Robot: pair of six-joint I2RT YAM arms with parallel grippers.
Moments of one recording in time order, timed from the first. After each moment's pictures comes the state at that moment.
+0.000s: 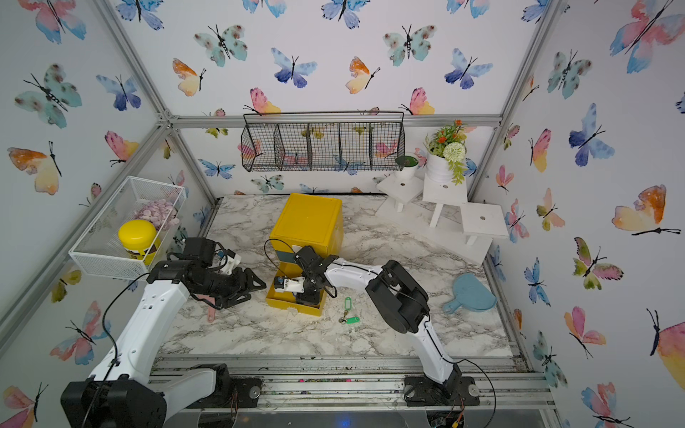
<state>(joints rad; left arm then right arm) -0.01 1.14 1.03 -1.14 0.58 -0.39 0.94 2.19 1.58 -0.50 -0.33 -0.67</state>
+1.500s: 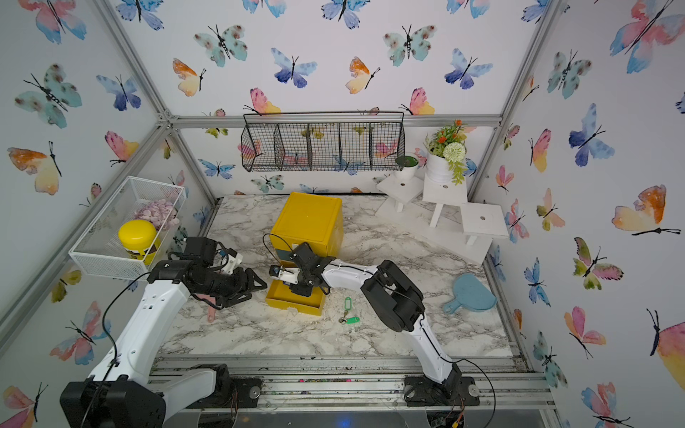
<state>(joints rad) -0.03 1.14 1.04 -1.14 0.57 -0.37 0.95 2.22 1.60 -0.28 -0.19 -0.55</state>
